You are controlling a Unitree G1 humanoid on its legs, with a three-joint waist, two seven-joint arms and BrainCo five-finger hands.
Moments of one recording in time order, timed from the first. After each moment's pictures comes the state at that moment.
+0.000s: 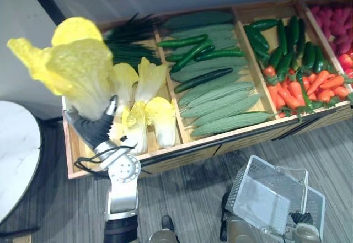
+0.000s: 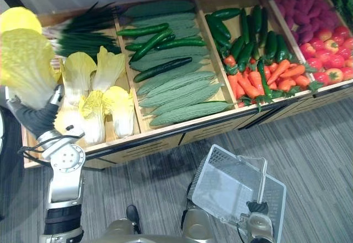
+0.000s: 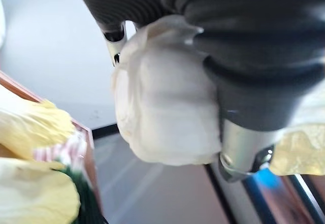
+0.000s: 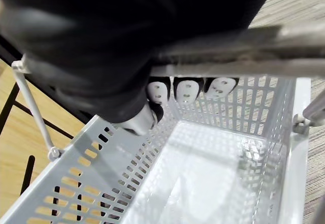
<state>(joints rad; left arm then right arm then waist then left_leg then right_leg) -0.09 0.06 0.09 -0.29 0.38 -0.10 0.72 -0.05 -0.23 -0.46 1.08 -0.26 -0.08 -0.21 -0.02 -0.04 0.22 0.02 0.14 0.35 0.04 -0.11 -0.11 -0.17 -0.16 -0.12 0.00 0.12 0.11</state>
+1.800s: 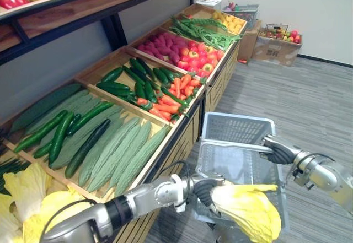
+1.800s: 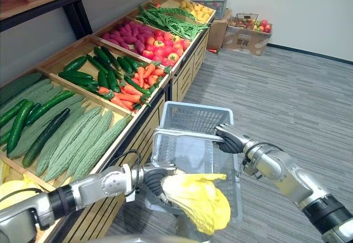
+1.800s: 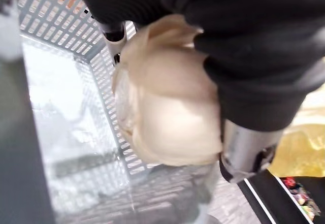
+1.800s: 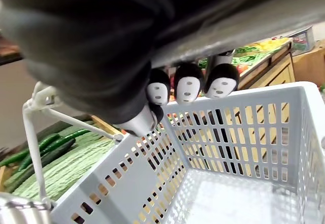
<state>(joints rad) -0.44 0.56 -1.03 0.23 0.21 -0.37 -0.13 -0.09 -1.02 0.36 -0.05 -0.24 -0.33 0.08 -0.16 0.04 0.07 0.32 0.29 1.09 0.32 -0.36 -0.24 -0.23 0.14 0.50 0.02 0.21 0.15</state>
